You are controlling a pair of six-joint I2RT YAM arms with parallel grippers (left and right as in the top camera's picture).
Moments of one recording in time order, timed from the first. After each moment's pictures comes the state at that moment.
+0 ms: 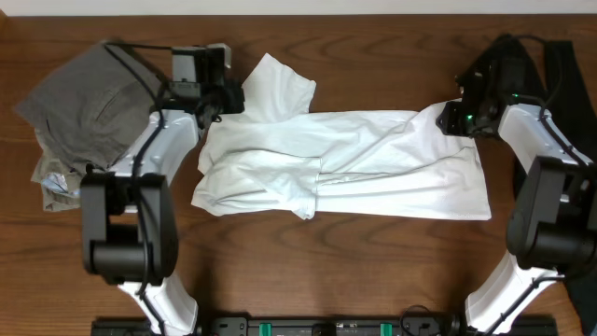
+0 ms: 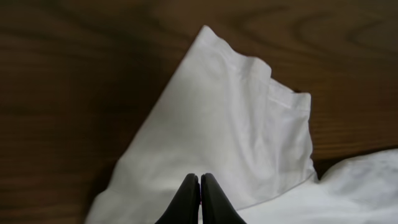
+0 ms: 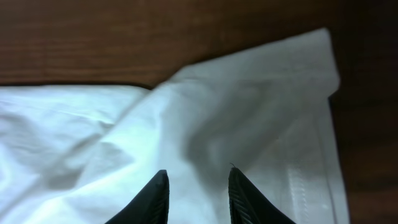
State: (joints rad) left arm -0.07 1.92 1.26 -0.18 0.29 -0.17; right arm -0.15 1.99 1.31 -0.52 -0.28 -0.03
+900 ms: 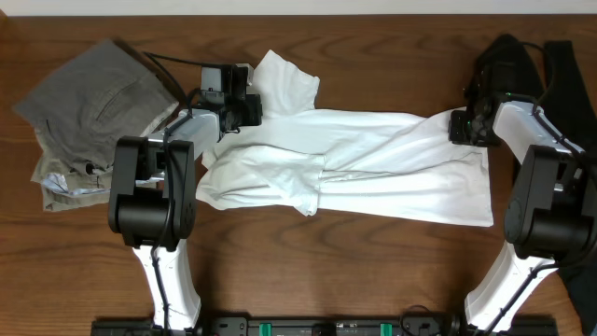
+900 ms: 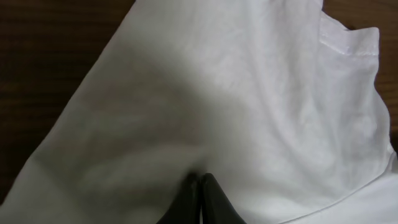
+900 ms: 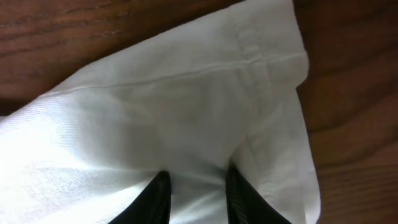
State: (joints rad) left arm -0.11 2.13 1.29 -0.09 0.31 -0.16; right arm -0.15 2.05 1.34 -0.60 0.03 0.02
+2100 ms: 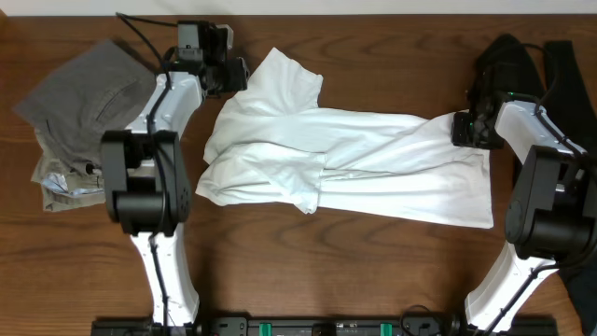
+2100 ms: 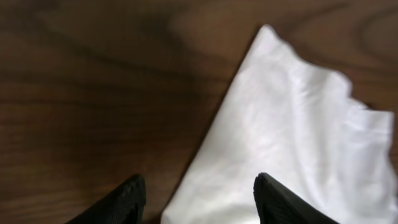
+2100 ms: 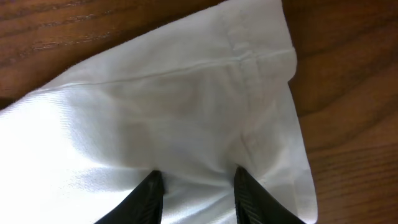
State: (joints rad) left arm -0.04 2.24 1.69 -0.41 0.29 -0.09; right arm -0.16 2.05 1.35 -0.63 0.05 0.02
